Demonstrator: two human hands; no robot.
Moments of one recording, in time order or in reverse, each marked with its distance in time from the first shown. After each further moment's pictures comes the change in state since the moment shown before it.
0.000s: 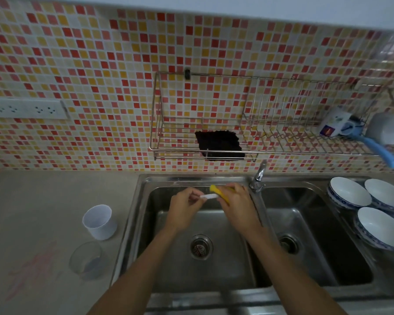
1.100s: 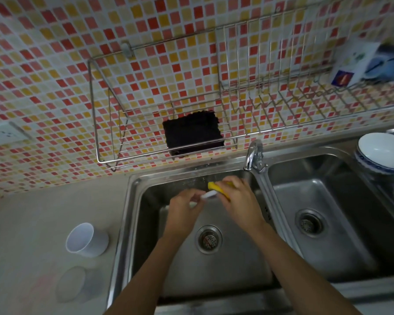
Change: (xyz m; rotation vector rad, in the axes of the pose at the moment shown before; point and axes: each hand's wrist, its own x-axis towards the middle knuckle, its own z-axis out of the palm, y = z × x) left_hand 0.044 -0.014 0.077 0.351 0.021 -0.007; right_hand 0.018 0.098 0.058 0.165 0.043 0.017
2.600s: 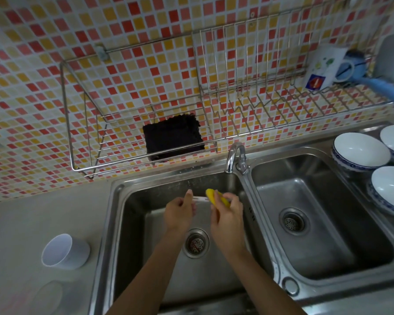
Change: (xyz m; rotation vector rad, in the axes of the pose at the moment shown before) left_hand 0.009 0.027 0.042 -0.455 0.131 -0.640; right_hand -0.045 -0.016 0.012 0.170 0.181 0.310
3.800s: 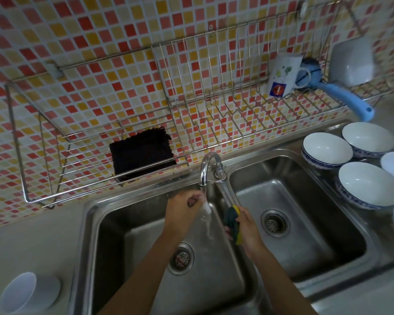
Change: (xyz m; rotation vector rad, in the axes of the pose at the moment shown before) left_hand 0.021 0.018 0.049 0.374 -0.348 0.633; right_hand 0.024 0.100 -0.035 1.008 -0.089 0.962
